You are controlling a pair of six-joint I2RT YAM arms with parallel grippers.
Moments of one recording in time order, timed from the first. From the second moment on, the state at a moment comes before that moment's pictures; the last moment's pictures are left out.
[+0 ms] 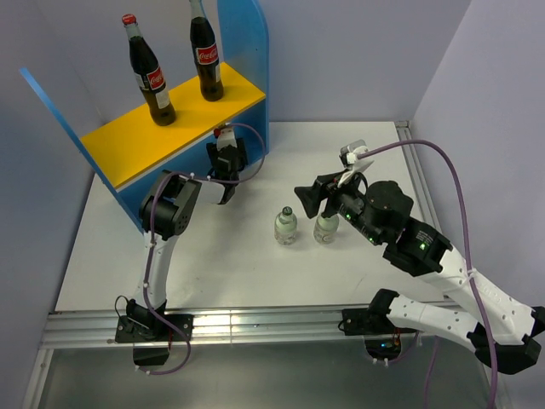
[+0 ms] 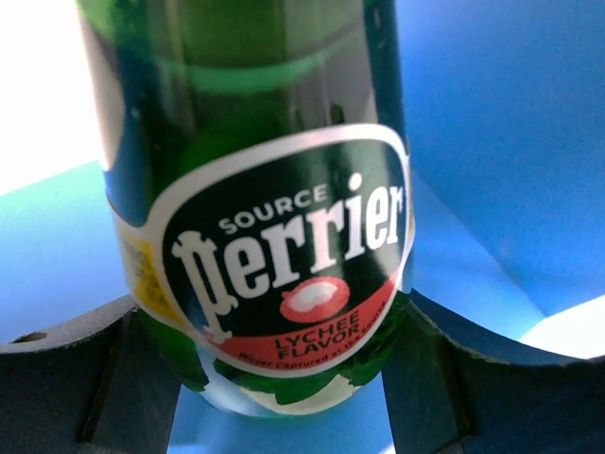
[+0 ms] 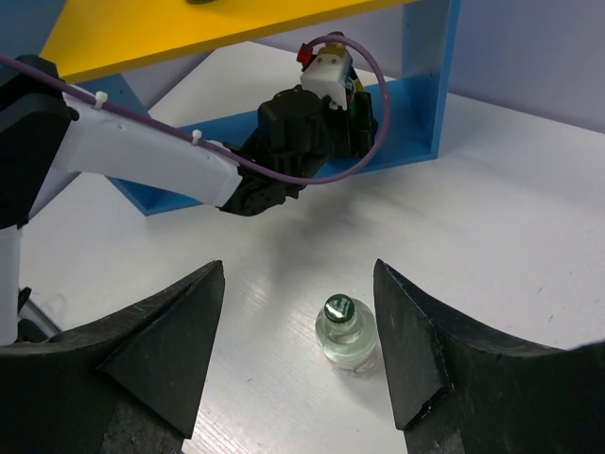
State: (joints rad) left arm -0.45 2.29 1.34 0.77 -0.56 -0.21; right arm 0.88 0.83 1.09 -0.38 0.27 0.22
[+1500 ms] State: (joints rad) left arm -0.43 2.32 1.48 0.72 -0.43 -0.20; right arm 0.88 0.74 1.07 -0.37 0.27 0.19
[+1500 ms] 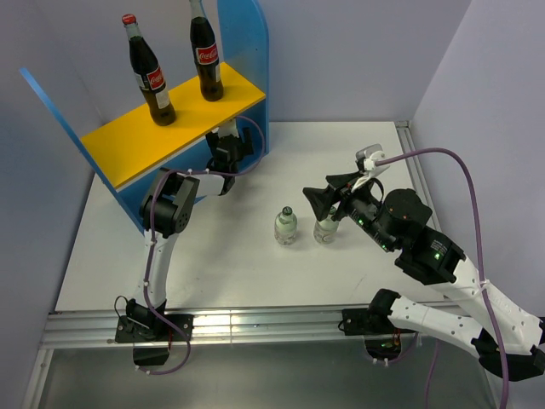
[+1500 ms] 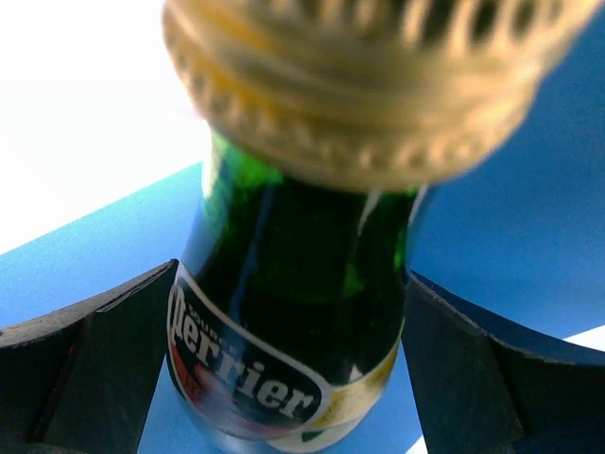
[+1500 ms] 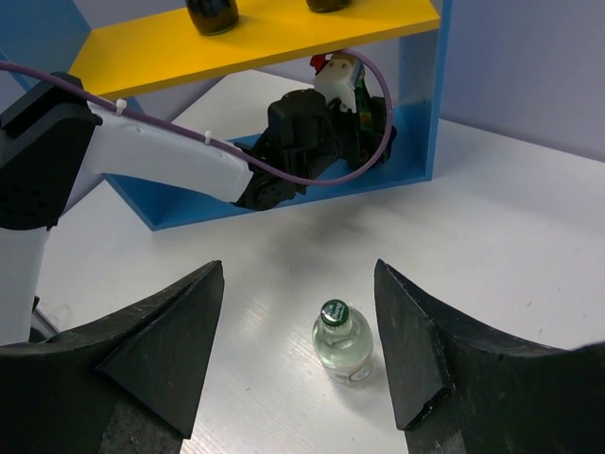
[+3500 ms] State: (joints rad) left arm -0.92 1.17 0.74 0.32 -0.12 -0.22; right arm 0.79 0.67 1.08 -0.55 0.35 0.23
